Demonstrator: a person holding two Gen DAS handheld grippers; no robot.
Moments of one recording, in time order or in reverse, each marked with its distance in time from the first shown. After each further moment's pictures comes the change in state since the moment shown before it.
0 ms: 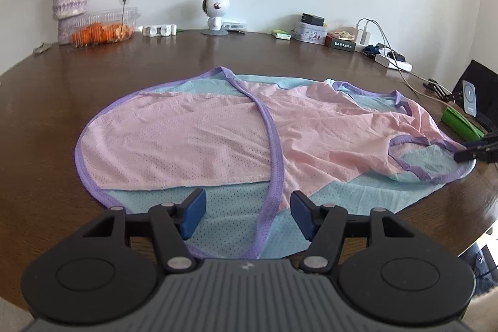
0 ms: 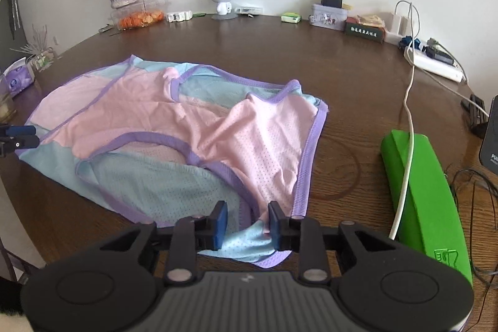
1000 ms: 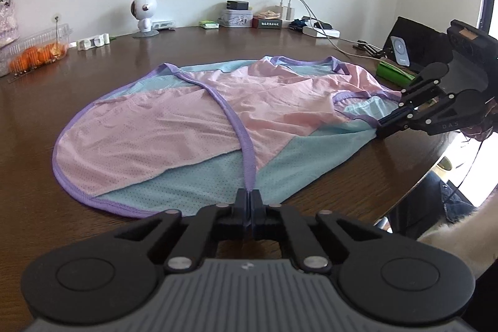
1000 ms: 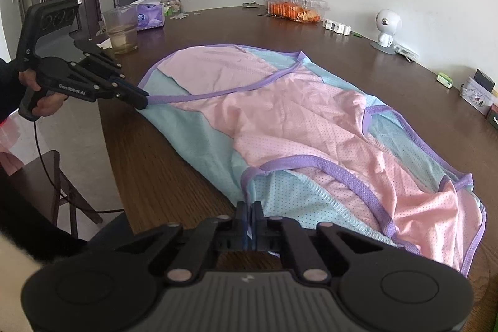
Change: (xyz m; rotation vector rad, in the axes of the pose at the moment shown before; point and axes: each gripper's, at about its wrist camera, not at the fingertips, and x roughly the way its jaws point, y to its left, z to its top) left arm -0.019 0.026 -0.010 0.182 0.030 -0.261; right arm 0.018 0.119 0.016 -0.416 -0.039 0.322
